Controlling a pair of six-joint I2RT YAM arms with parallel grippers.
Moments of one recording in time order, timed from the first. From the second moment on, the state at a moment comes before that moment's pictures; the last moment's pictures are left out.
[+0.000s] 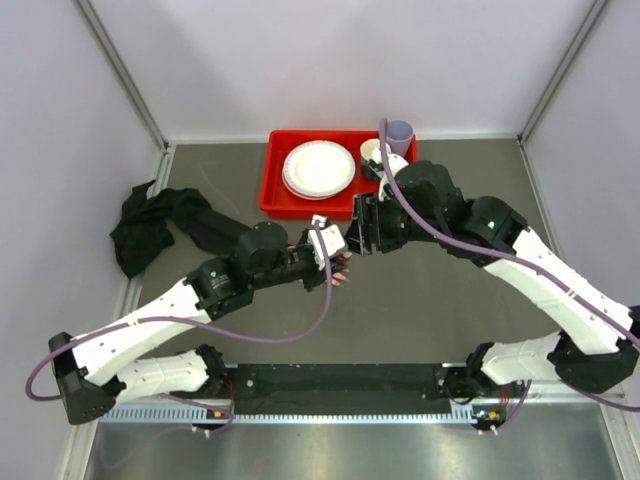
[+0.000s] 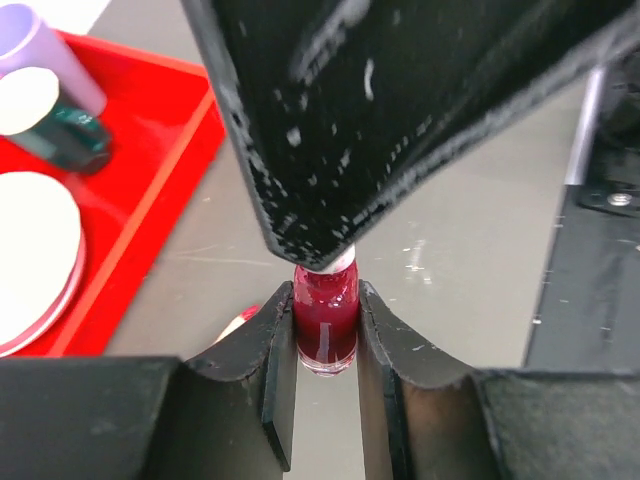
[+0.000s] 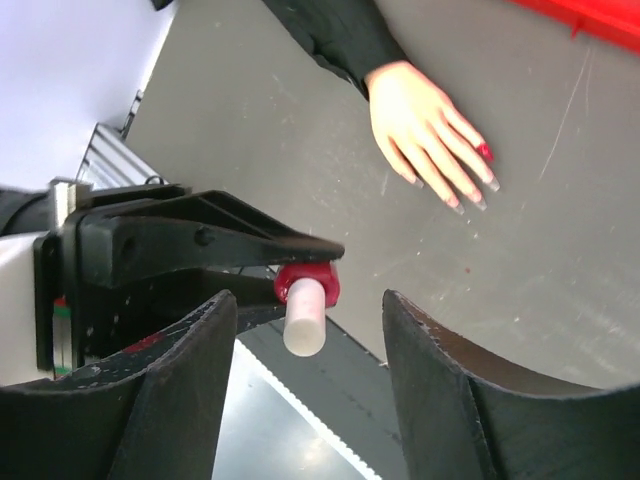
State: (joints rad) left arm -0.97 1.02 0.99 -0.29 0.18 0.19; right arm 0.92 1.27 1.61 -0.94 -0.03 0.54
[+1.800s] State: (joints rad) left arm -0.95 1.02 1.02 -0.40 0.79 0.07; right arm 0.93 1.12 1.36 -0.82 -0.60 -0.01
